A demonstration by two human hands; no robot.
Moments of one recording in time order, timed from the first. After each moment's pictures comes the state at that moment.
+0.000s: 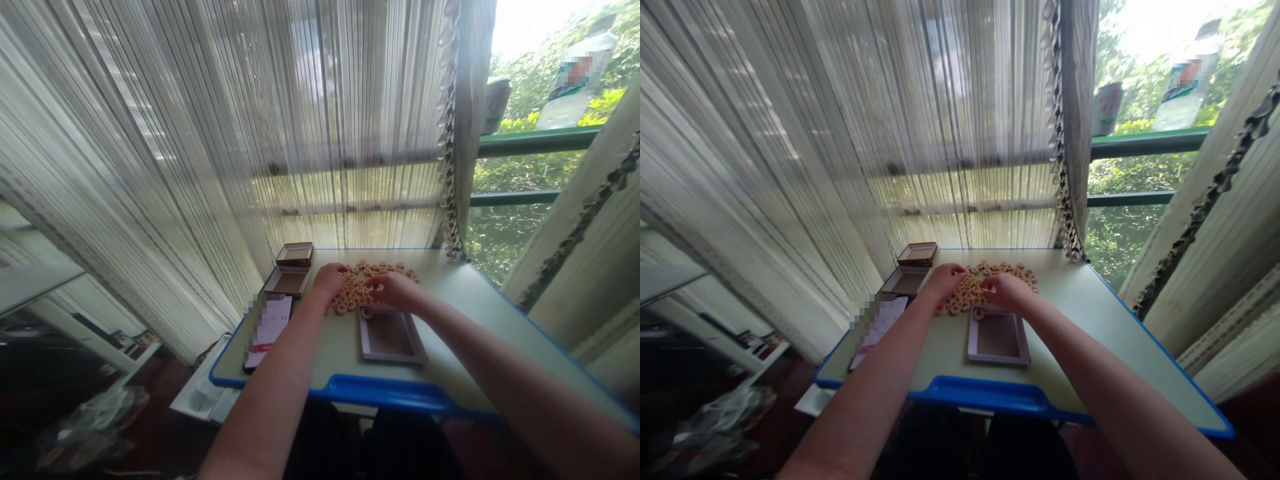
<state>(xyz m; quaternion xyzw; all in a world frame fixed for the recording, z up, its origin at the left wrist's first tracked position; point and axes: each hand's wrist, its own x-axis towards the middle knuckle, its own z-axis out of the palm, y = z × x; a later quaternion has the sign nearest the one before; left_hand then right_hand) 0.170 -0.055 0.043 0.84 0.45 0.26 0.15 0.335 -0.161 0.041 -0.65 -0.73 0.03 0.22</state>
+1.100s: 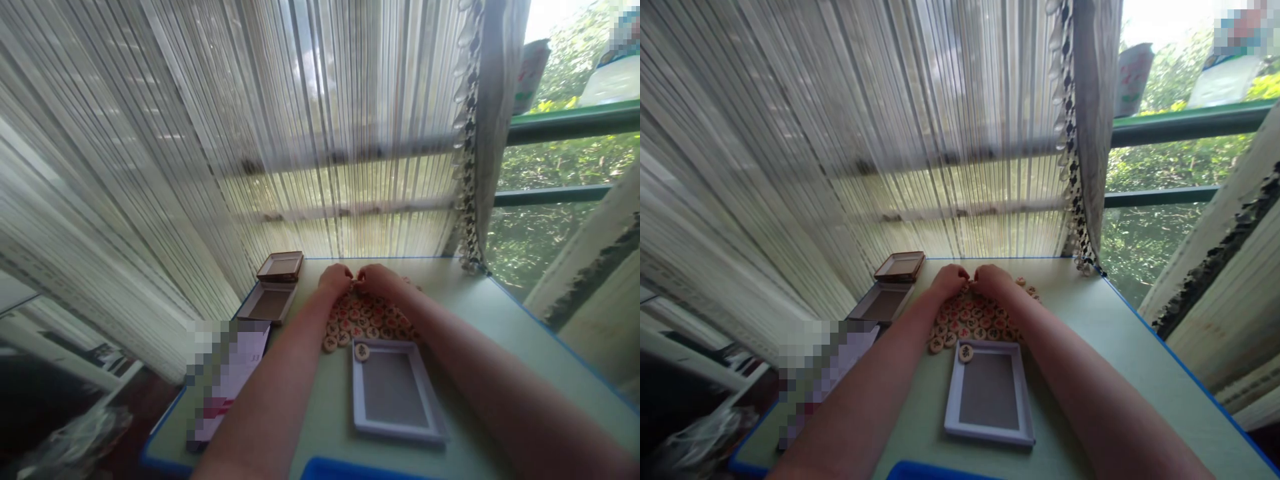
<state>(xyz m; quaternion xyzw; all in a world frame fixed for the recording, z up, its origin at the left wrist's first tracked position) 0.231 0.008 0.042 0.87 0.46 0.14 0.12 0.362 -0.046 0.037 -0.72 -0.68 0.05 0.12</state>
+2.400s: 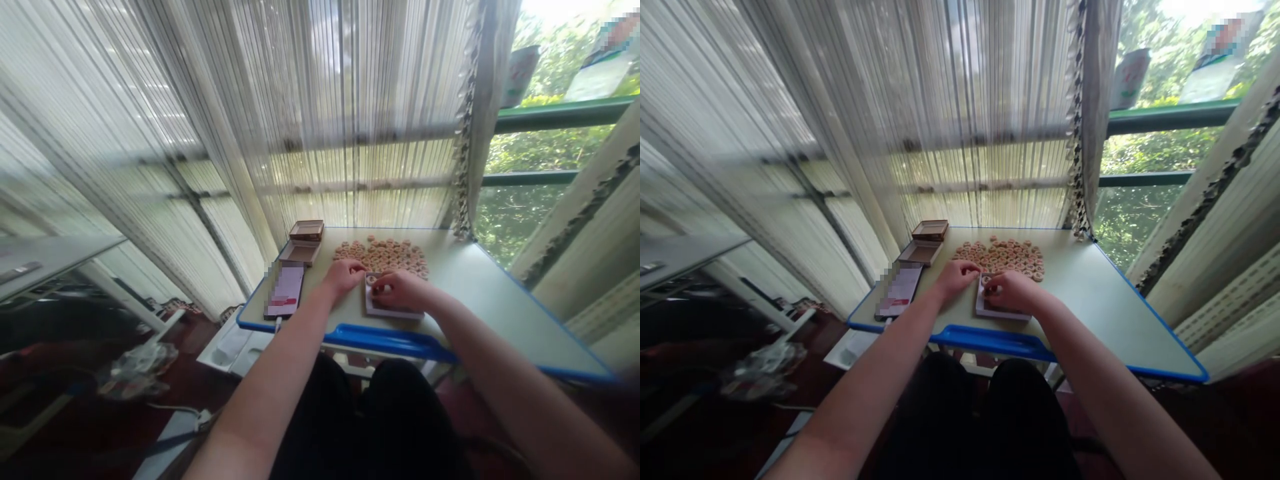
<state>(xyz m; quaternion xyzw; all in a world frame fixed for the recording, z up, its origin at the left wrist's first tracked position) 0.146 -0.132 0.028 0.88 0.33 0.27 0.21 0.311 -0.224 0.028 -0.56 -0.80 0.07 0.21</state>
